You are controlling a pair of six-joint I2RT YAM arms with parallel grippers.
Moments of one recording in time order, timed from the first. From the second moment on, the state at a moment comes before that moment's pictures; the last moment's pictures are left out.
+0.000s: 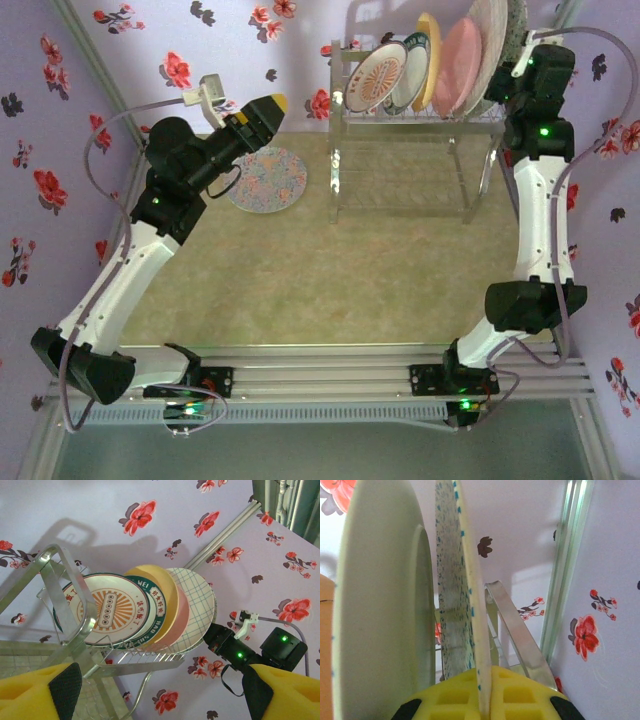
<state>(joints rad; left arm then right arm) -0.50 1.28 1.45 0.01 0.27 -0.86 -0.05 1.63 2.04 -0.59 0.11 0.09</state>
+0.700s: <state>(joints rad) -0.50 1.28 1.50 0.20 0.27 -0.89 0.02 1.63 2.15 -0.64 0.33 0.03</state>
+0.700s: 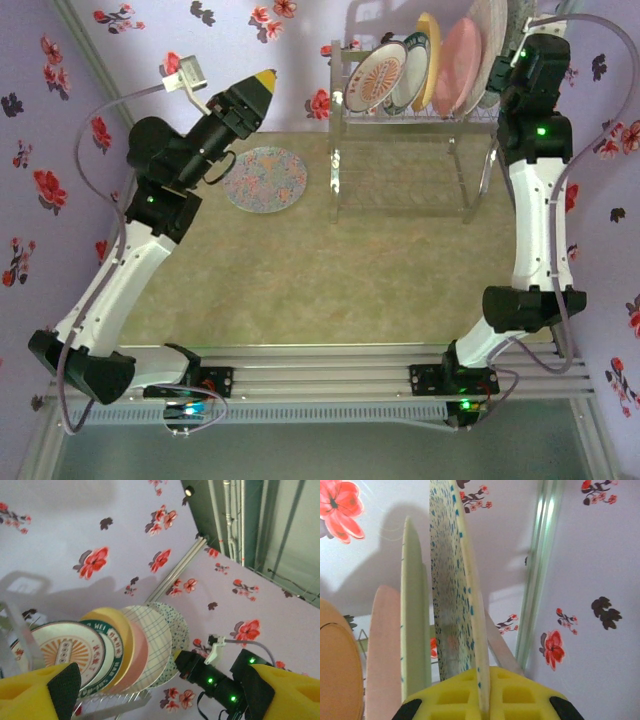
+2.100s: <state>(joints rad) -0.64 1.52 1.68 0.24 0.32 -0.98 0.03 1.21 1.94 -0.33 -0.05 0.38</state>
